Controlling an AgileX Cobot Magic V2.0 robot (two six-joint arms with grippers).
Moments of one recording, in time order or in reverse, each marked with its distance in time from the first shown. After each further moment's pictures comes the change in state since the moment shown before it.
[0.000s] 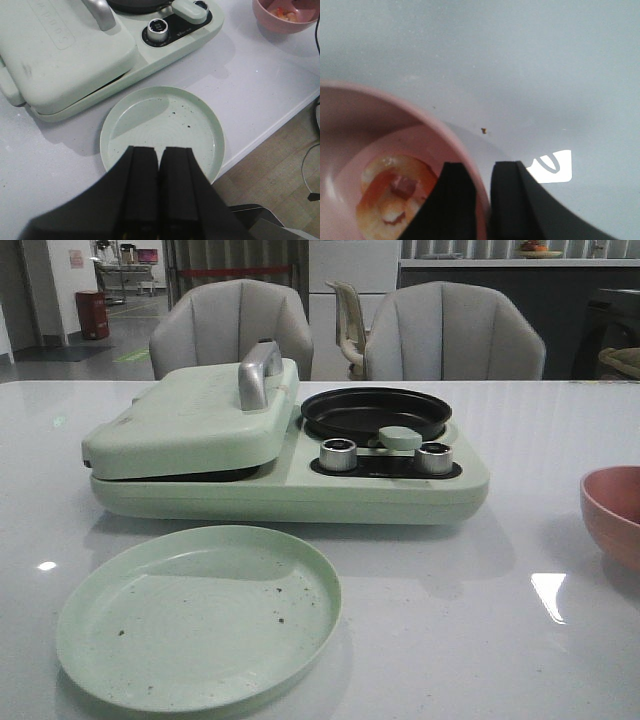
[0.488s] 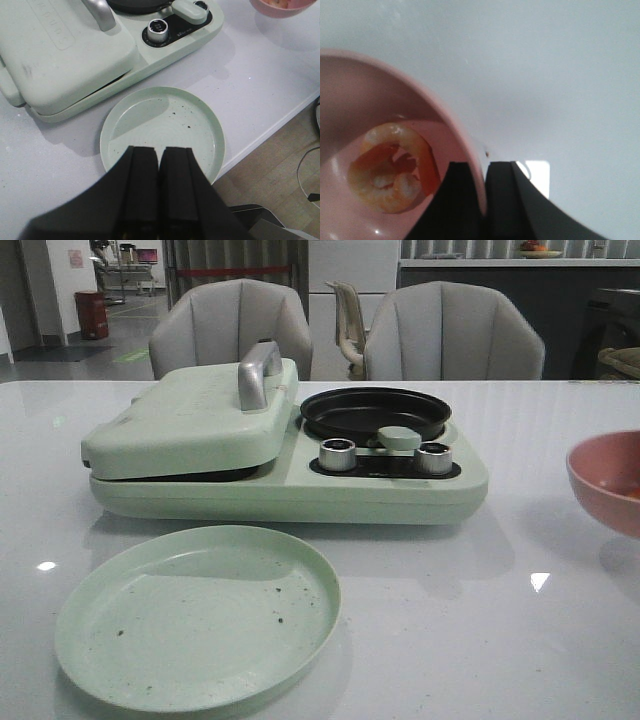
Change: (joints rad) left arm 0.000 0.000 0.000 0.000 -0.002 0.000; right arm 0.070 -0.084 -0.079 -0.076 0.003 -0.002
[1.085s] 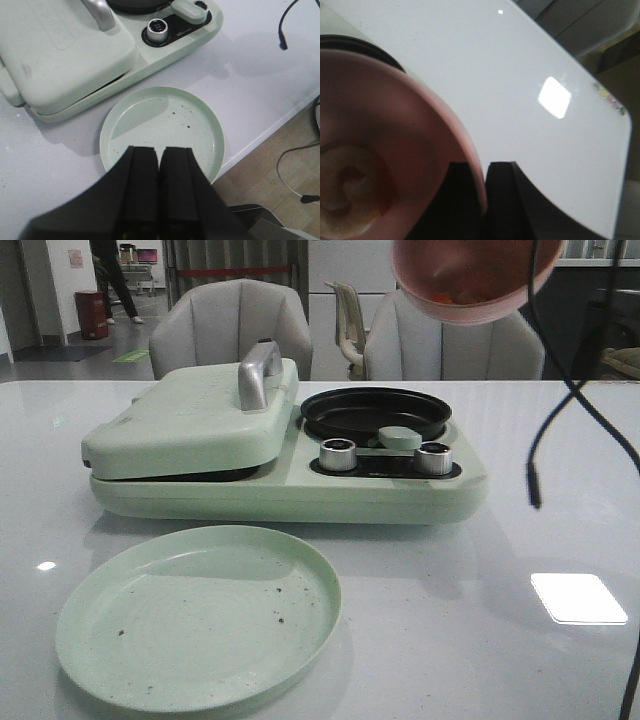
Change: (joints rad) left arm 0.000 0.000 0.000 0.000 0.000 0.000; right arm 0.528 0.056 -0.581 -0.557 0.132 0.040
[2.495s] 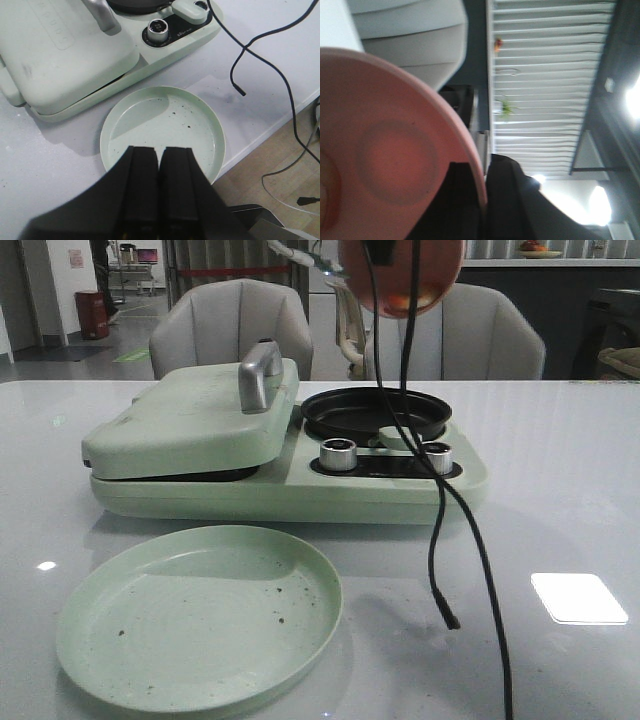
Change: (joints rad) left arm 0.000 0.000 0.000 0.000 0.000 0.000; right arm 0.284 0.393 -0.207 -1.150 0.164 0.313
